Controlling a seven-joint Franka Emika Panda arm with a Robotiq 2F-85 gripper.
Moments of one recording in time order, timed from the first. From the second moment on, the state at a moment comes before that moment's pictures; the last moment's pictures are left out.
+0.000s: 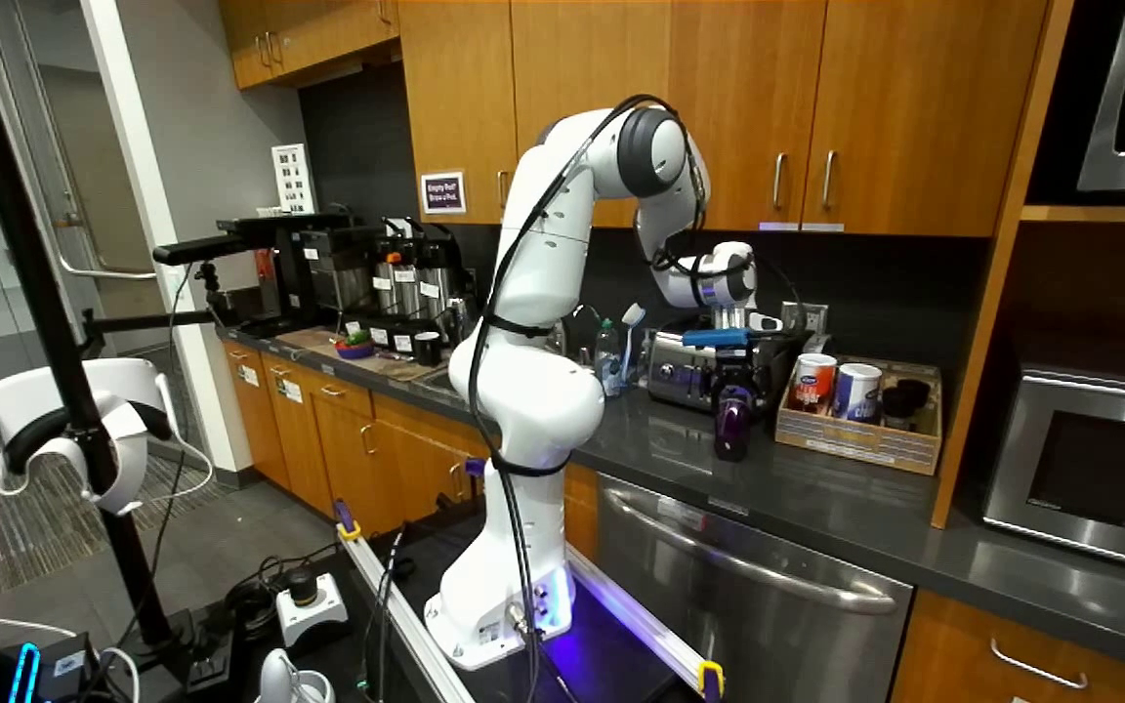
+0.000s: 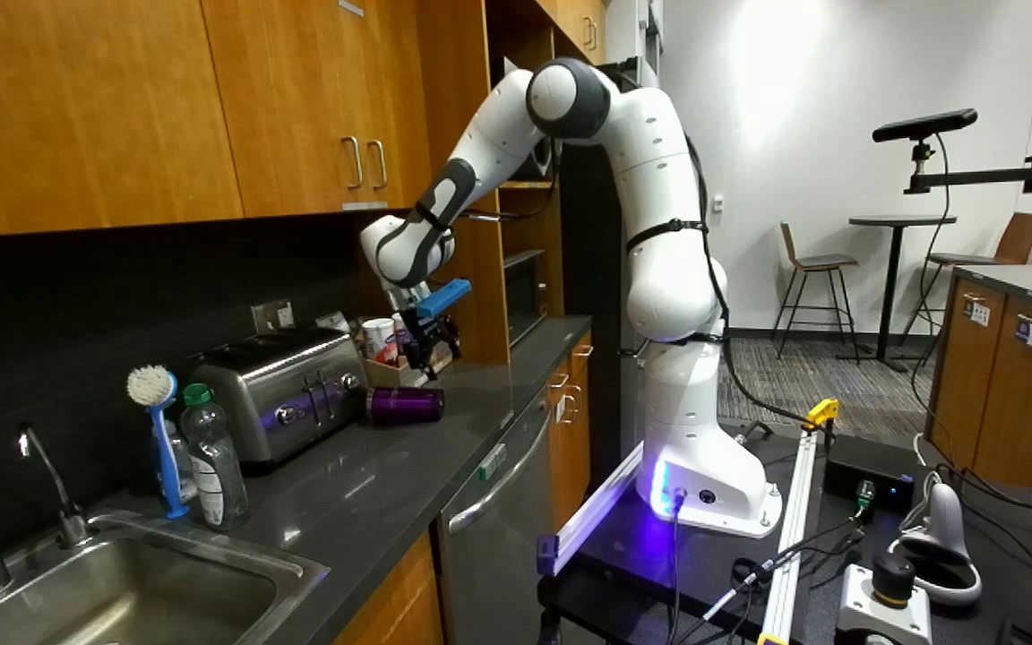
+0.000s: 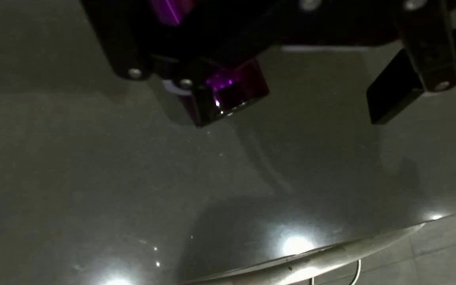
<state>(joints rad) 0.04 0.24 0.06 -2.09 -0.30 2.09 0.21</state>
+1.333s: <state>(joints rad) 0.00 0.12 0.06 -2.41 -0.05 2.63 -0.61</state>
